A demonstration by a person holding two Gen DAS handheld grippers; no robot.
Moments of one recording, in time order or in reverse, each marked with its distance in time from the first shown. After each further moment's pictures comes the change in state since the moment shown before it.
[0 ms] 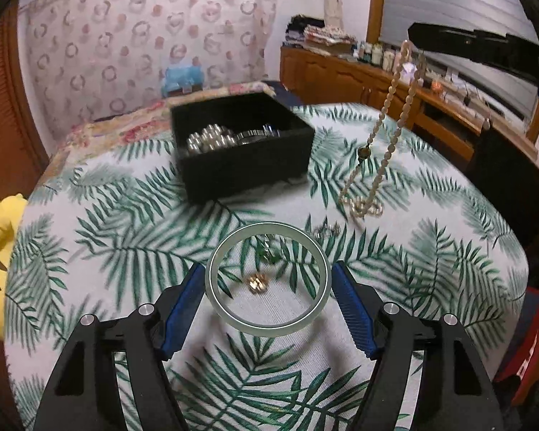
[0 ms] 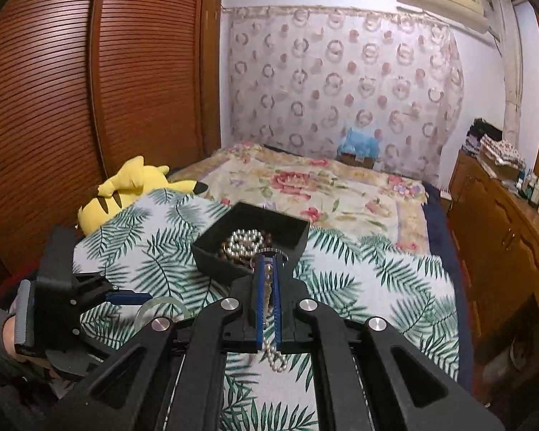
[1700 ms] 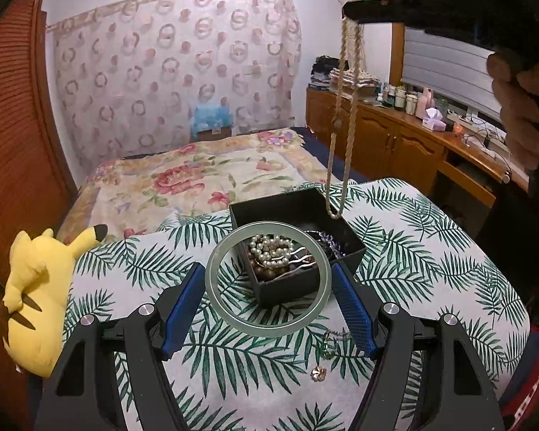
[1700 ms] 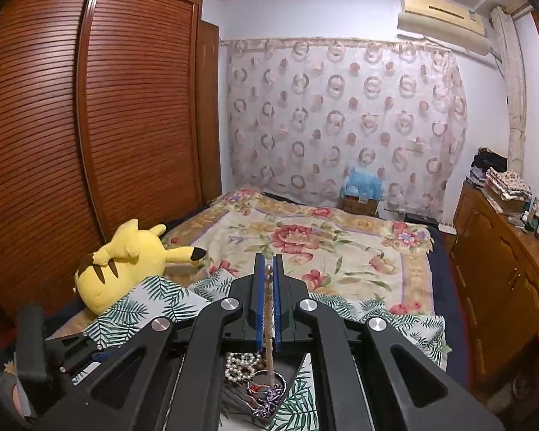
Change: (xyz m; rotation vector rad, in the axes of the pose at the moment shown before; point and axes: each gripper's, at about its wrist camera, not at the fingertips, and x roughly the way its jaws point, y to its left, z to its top) left arm -0.035 0.043 0.075 -0.025 -0.146 0.094; right arm 0.047 -0.020 0.149 0.030 -0.096 0.014
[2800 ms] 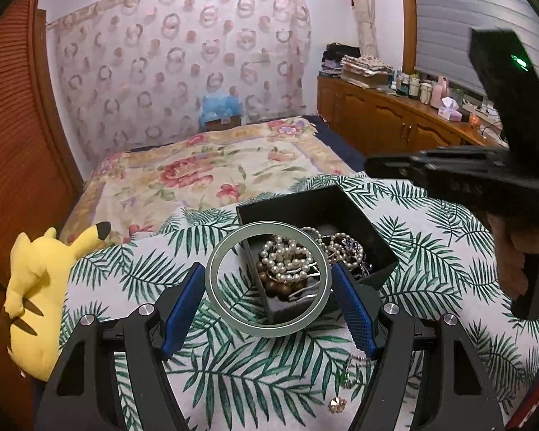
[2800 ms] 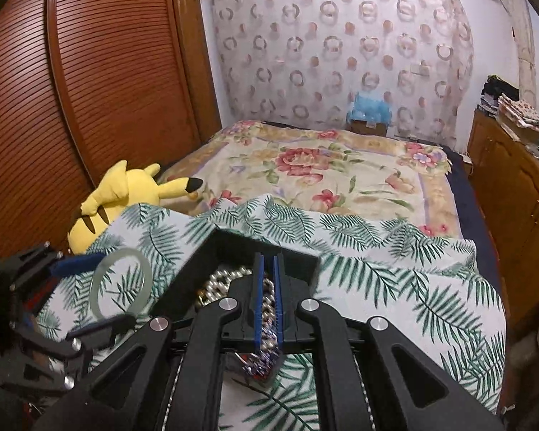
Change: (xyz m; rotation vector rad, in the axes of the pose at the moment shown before) left arm 0.048 -0.001 0.016 0.003 0.057 0.051; right arm 0.081 -0.023 -0.119 0.102 0.240 0.037
